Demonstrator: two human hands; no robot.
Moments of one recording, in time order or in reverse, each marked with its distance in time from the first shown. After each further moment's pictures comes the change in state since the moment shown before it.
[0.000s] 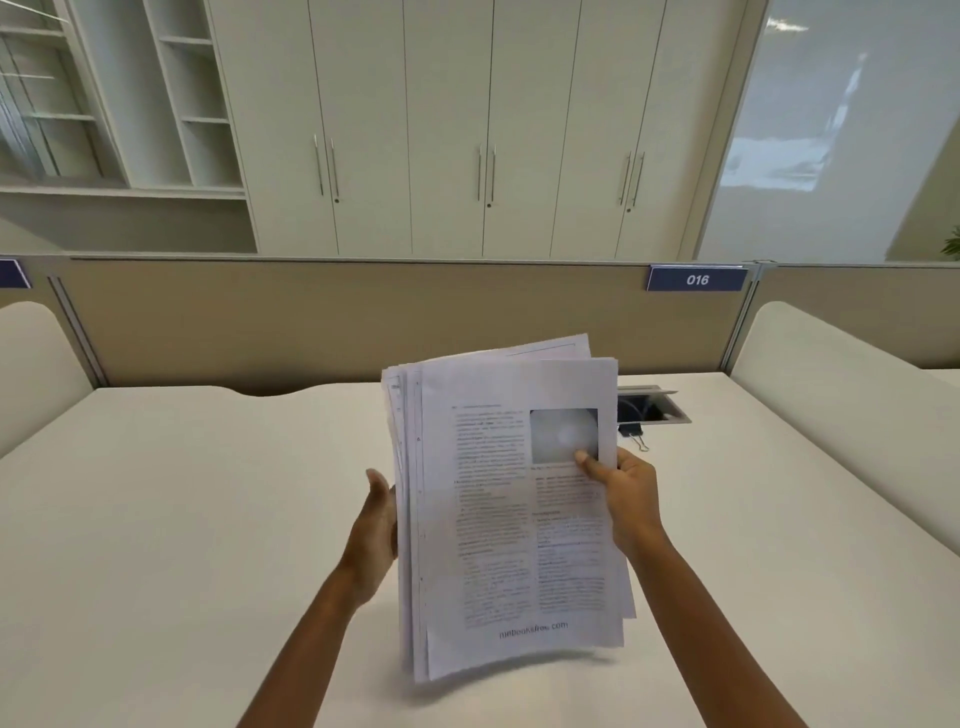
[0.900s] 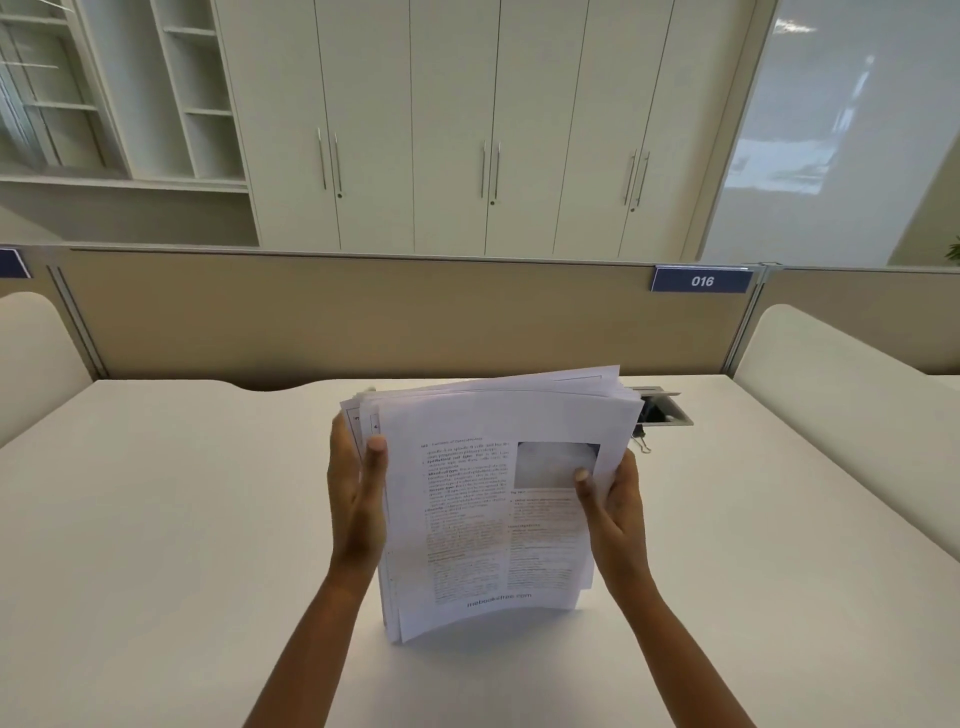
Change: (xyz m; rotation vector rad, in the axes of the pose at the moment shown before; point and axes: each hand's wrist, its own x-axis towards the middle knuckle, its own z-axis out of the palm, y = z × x) left_hand -0.003 0.034 0.022 0.217 0.464 0.692; right_hand -0.029 0.017 0.013 0.045 -0.115 -0.361
